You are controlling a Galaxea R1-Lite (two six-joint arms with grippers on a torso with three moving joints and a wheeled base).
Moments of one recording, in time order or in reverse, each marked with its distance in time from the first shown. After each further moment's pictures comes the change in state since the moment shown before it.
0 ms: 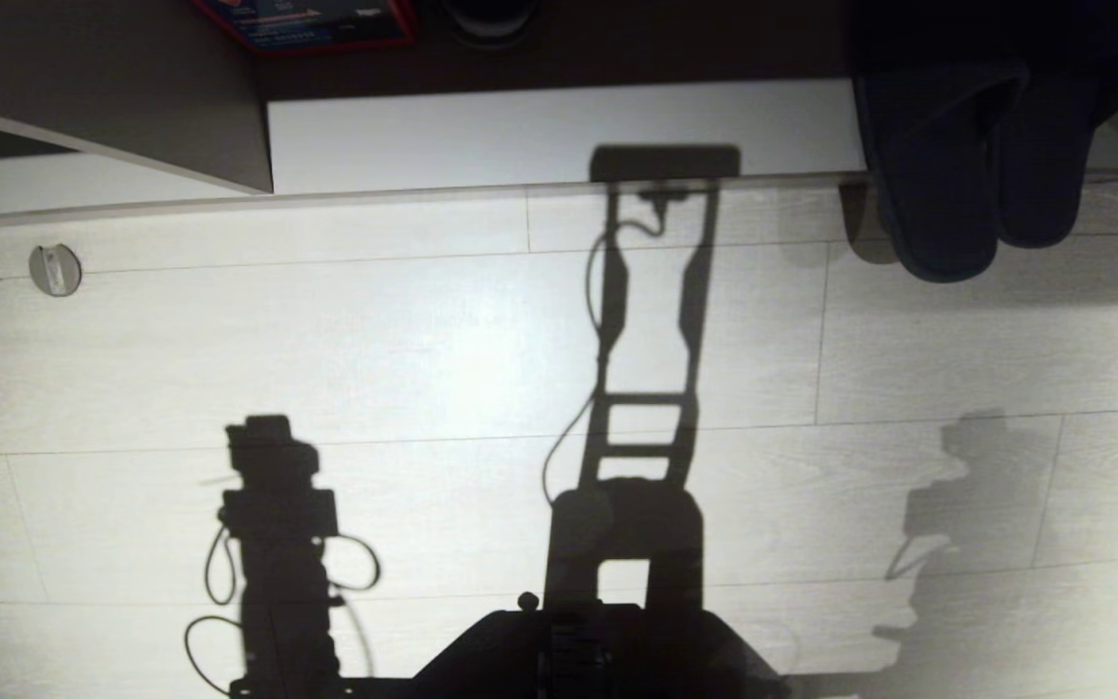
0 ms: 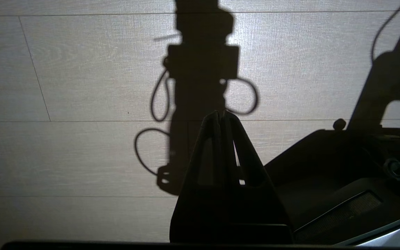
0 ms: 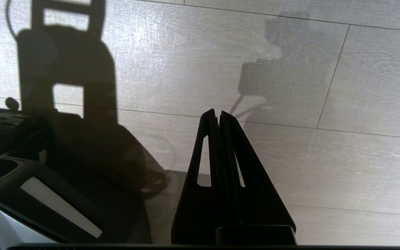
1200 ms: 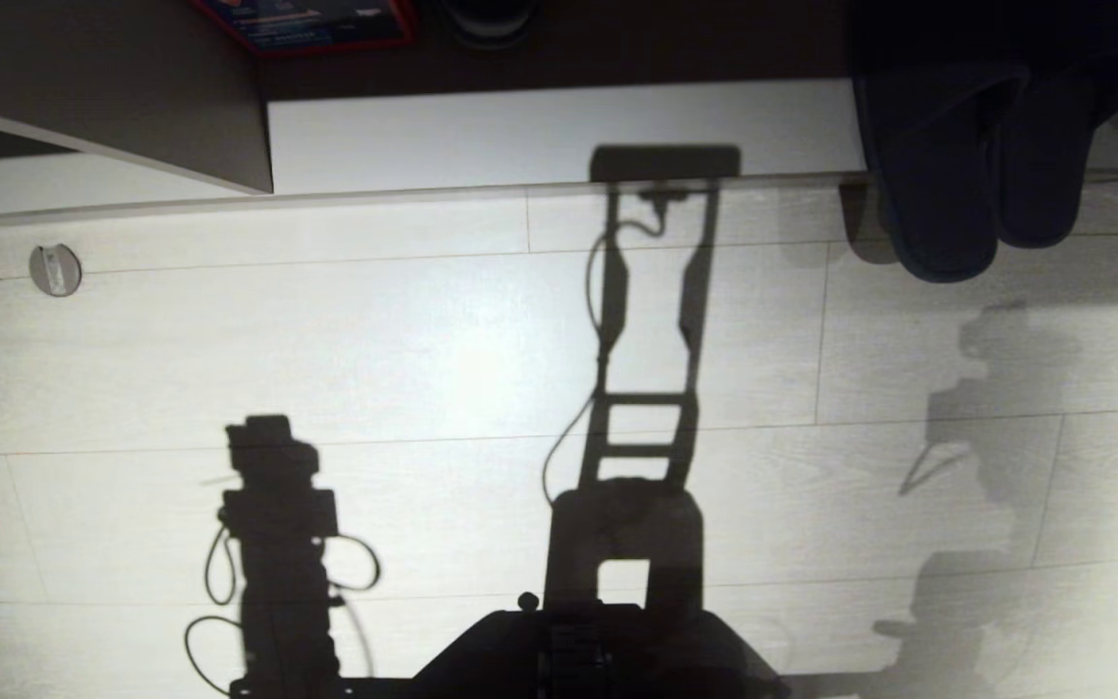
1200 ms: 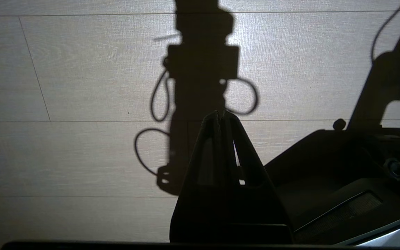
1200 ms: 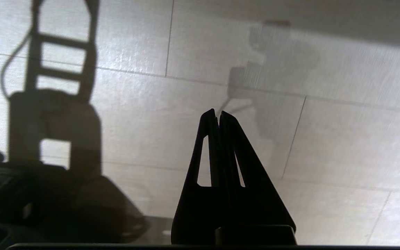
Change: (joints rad) left arm 0.000 0.000 0.000 0.000 0.000 0.000; right arm -0.071 0.310 -0.285 -0.103 0.029 -0.059
